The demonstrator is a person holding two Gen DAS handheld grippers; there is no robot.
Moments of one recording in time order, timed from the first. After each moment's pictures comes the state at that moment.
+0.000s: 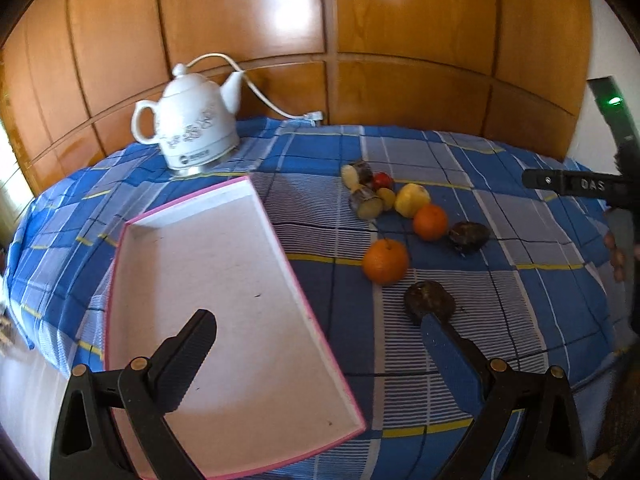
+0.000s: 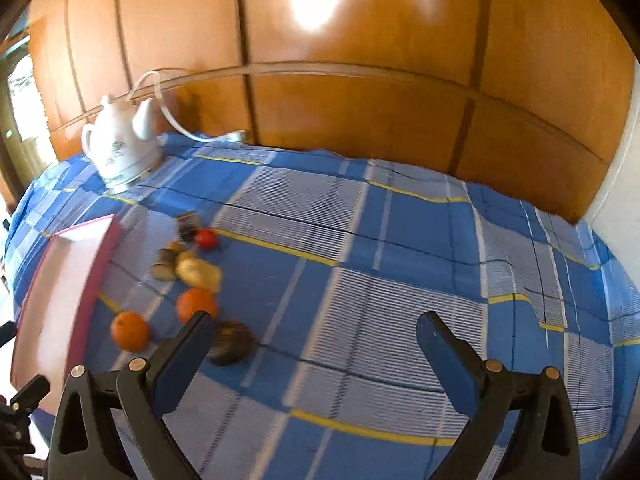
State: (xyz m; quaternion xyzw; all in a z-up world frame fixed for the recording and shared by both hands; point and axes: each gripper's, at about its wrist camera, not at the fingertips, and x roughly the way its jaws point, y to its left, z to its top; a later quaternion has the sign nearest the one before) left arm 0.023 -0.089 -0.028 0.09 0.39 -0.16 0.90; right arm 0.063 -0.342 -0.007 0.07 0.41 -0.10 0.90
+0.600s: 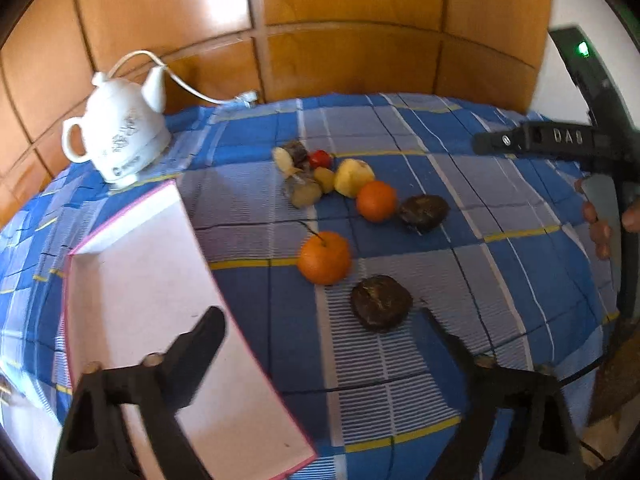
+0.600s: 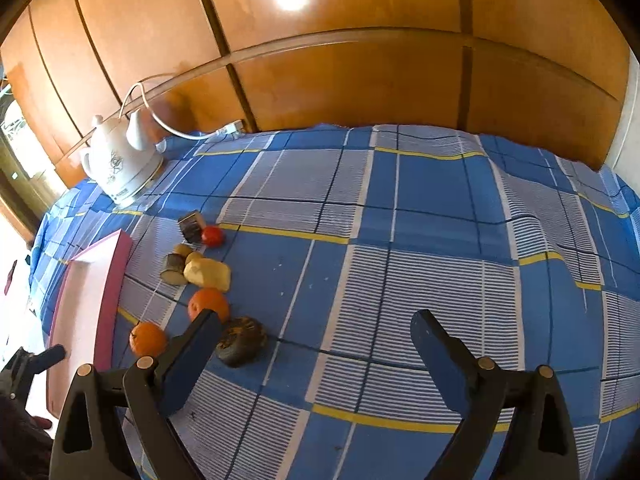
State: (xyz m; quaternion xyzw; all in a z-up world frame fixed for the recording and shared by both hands) left arm 0.042 -0.135 -0.038 0.15 0.44 -0.25 0.85; right arm 0.072 -0.341 -0.015 0.14 0.44 -0.06 0.89
